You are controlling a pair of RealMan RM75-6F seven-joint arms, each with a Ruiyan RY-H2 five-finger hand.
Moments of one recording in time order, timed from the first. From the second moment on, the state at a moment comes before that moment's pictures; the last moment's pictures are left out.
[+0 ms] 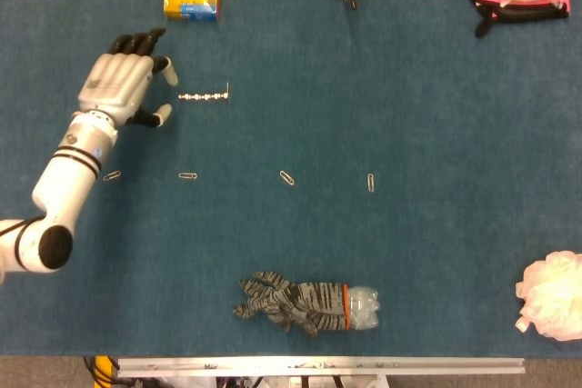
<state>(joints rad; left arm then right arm) -0.75 -1.45 -0.16 -1.33 0.94 0.75 0.20 0.22 -1.12 0.16 -1.51 -1.51 1.50 0.14</state>
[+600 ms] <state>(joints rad) -0.75 -1.52 -0.17 -1.26 1.08 0.87 0.14 0.22 -1.11 0.17 -1.52 -1.51 1.50 0.13</state>
